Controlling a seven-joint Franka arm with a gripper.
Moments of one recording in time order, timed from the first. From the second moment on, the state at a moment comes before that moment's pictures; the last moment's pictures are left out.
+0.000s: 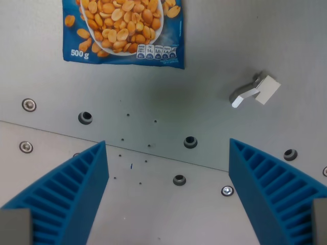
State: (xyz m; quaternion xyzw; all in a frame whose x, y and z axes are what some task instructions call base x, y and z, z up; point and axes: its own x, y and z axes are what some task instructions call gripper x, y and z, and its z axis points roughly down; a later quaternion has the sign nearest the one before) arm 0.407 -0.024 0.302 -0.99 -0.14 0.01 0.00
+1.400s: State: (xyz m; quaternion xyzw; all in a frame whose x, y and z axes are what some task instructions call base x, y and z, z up) arm 0.429 0.084 0.302 -0.99 -0.15 0.00 0.00
